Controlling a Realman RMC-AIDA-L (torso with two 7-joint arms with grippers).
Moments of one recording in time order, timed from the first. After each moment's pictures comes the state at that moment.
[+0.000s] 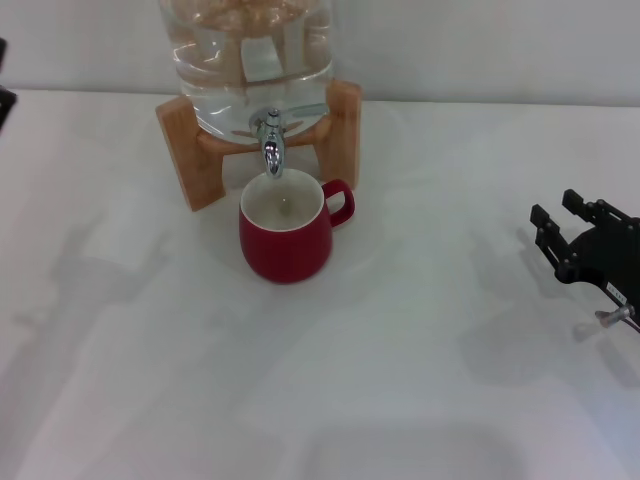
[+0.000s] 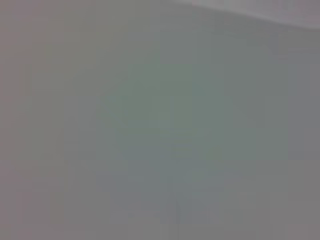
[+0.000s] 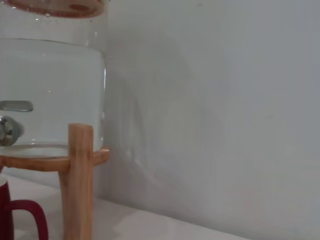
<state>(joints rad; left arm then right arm) -0.13 -2.11 1.44 0.49 -2.93 -1.75 2.80 0.45 2.02 0.48 0.22 -2.25 -1.10 0.19</state>
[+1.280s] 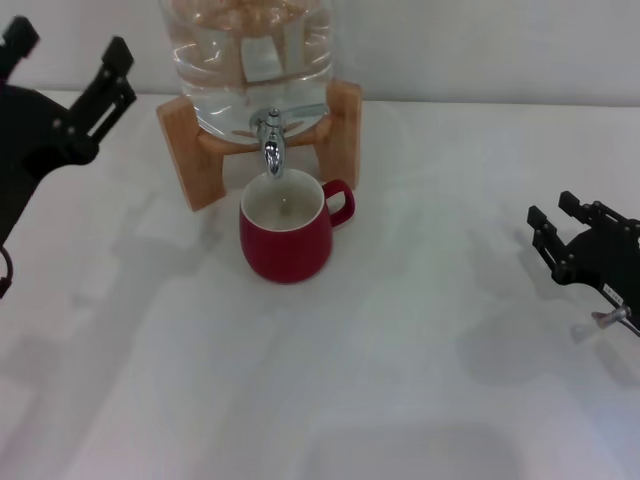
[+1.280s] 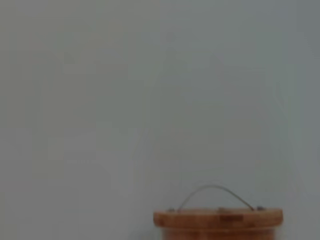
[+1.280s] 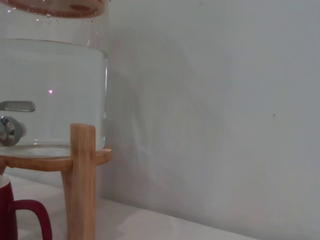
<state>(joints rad) 0.34 -2.08 1.81 1.50 -2.80 -0.67 2.60 0.46 2.02 0.48 0.22 -2.25 -1.09 0.19</state>
